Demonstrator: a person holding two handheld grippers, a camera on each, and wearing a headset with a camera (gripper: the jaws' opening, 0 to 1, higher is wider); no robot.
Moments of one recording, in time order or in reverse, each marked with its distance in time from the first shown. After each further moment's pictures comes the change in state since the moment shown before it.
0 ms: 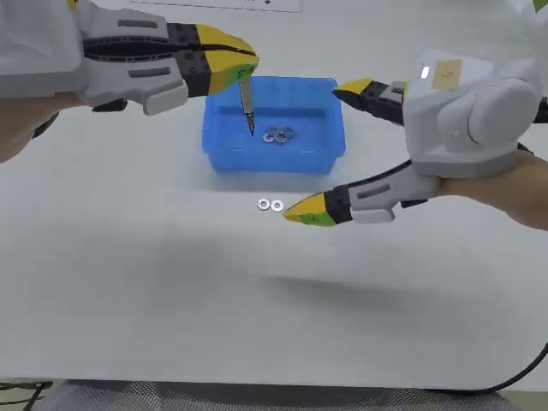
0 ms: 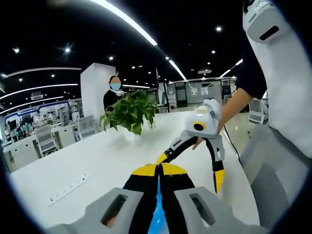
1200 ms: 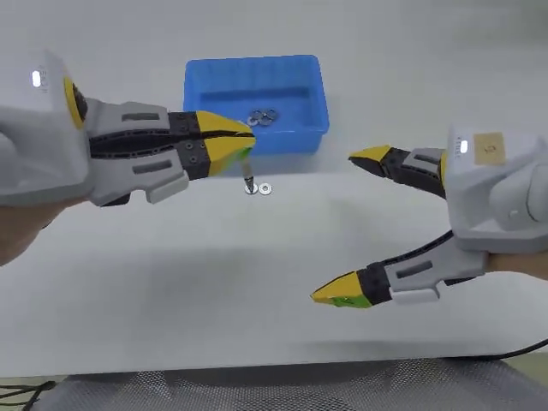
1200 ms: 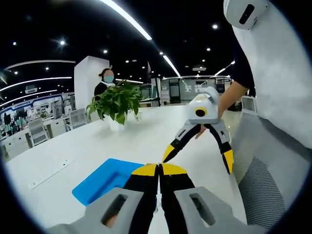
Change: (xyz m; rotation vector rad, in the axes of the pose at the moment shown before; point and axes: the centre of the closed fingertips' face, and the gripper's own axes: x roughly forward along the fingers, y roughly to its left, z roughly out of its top) left arm 0.013 -0.069 -0.036 -0.033 0.036 -0.069; right arm -0.034 0.074 -0.043 0.147 0.019 0.090
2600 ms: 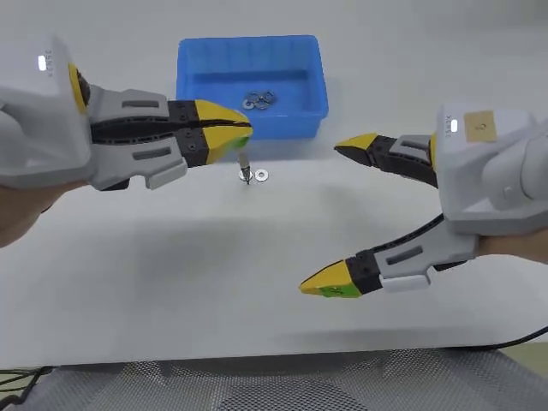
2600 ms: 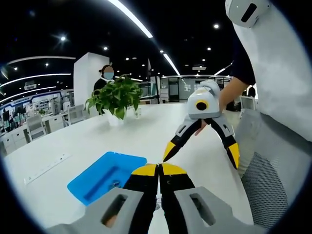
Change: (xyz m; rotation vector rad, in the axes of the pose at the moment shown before) left arm 0.002 0.008 -0.023 -0.017 0.018 -0.018; right arm 0.011 0.003 0.004 0.029 -0.002 0.048
